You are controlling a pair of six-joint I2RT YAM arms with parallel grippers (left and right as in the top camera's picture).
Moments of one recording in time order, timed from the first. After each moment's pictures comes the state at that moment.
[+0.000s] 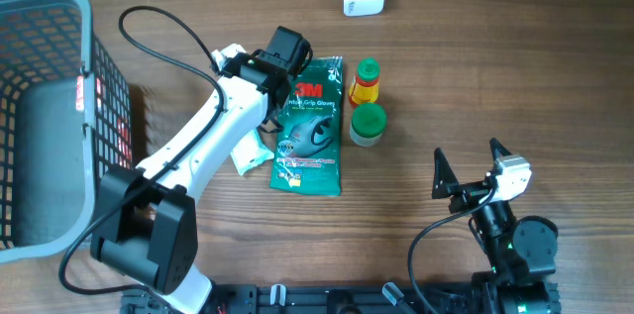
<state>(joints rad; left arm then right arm) -0.45 1.77 1.34 -0.96 -0.47 -1.05 0.09 0.01 0.06 -0.13 -0.13 0.09</state>
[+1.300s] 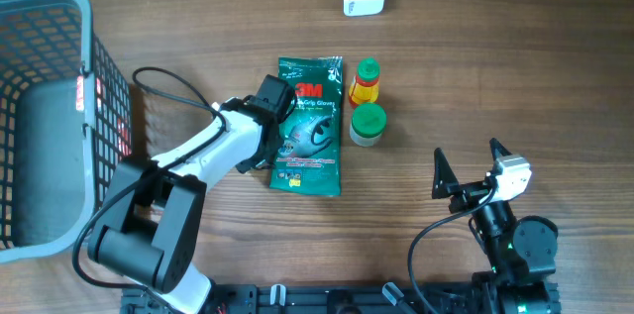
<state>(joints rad) -0.42 1.76 0.98 -0.72 -0.28 -1.06 0.09 0.01 0.06 -0.13 -0.13 0.09</state>
